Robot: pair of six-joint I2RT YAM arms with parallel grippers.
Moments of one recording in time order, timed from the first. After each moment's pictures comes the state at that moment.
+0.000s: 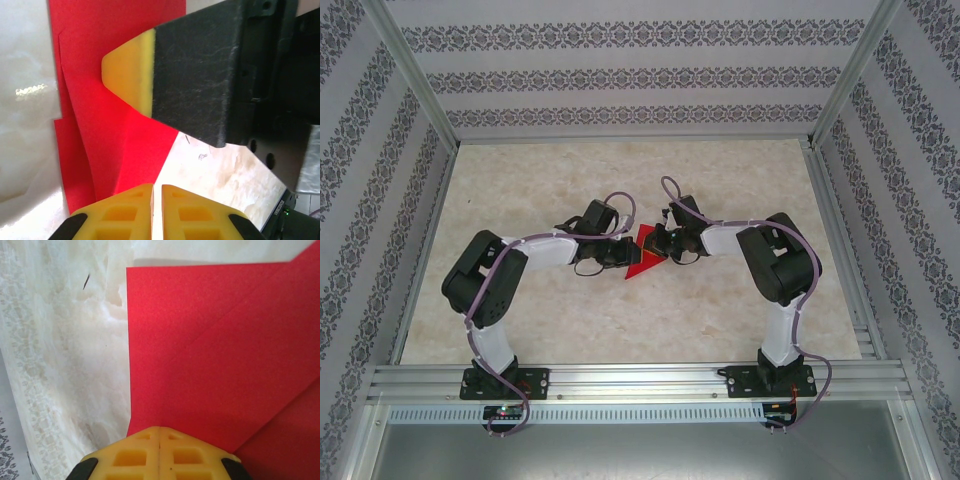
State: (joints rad) left arm -0.57 1.83 1.01 -0.13 0.57 -0.65; right arm 0.48 1.96 1.00 0.04 -0.51 0.81
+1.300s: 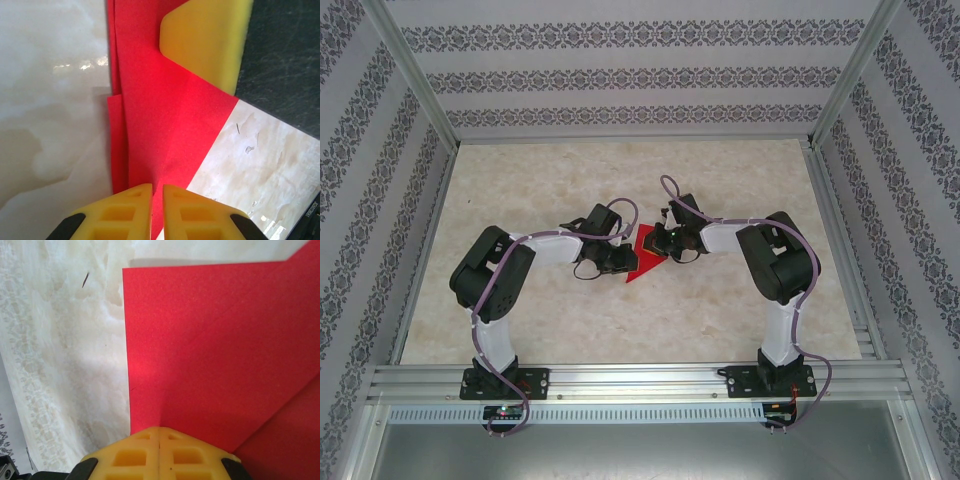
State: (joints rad) left arm -0.58 1.87 1.04 -0.25 0.52 -0.61; right arm 0.47 1.98 1.03 0.00 -0.53 0.79
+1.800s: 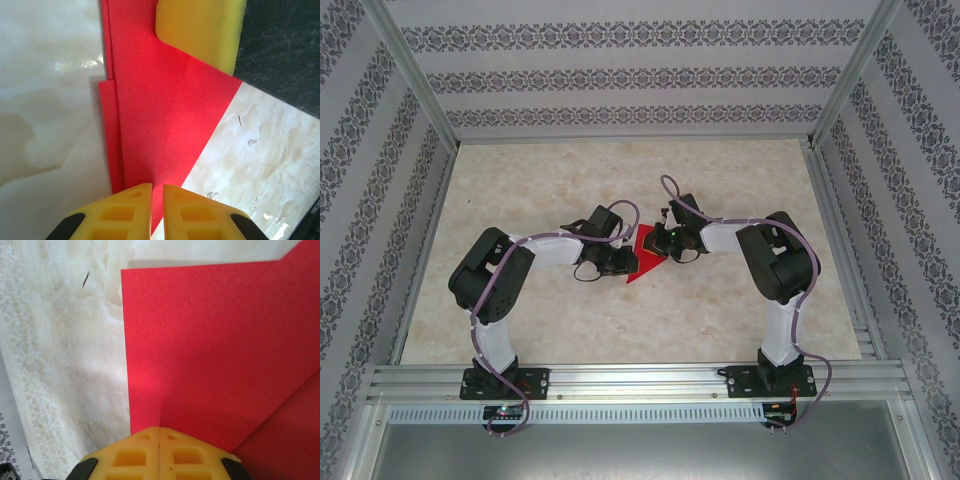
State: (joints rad) left arm -0.59 1.85 1.02 -0.26 0.50 -0.61; right arm 0.47 1.98 1.03 0.00 -0.53 0.79
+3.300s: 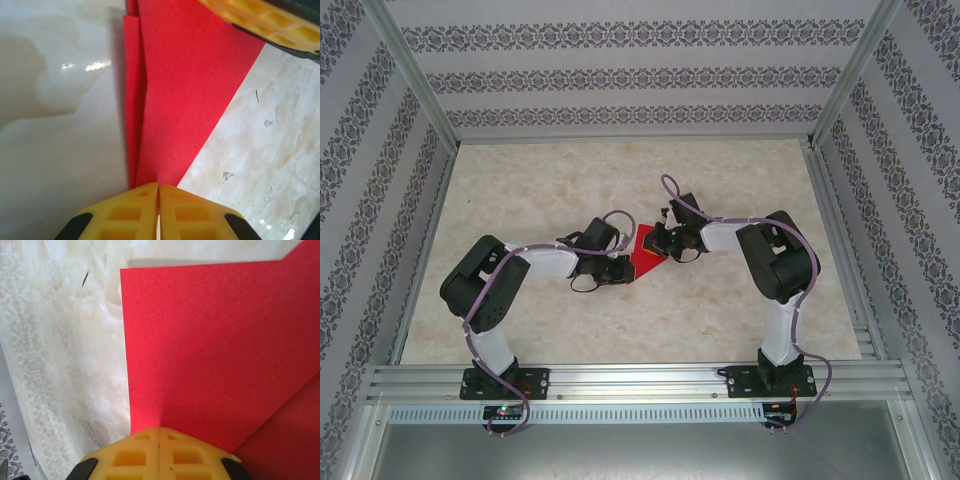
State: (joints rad) left arm -0.62 1.78 0.88 -0.15 0.46 -0.66; right arm 0.47 1.99 1.03 -0.01 -0.54 0.78
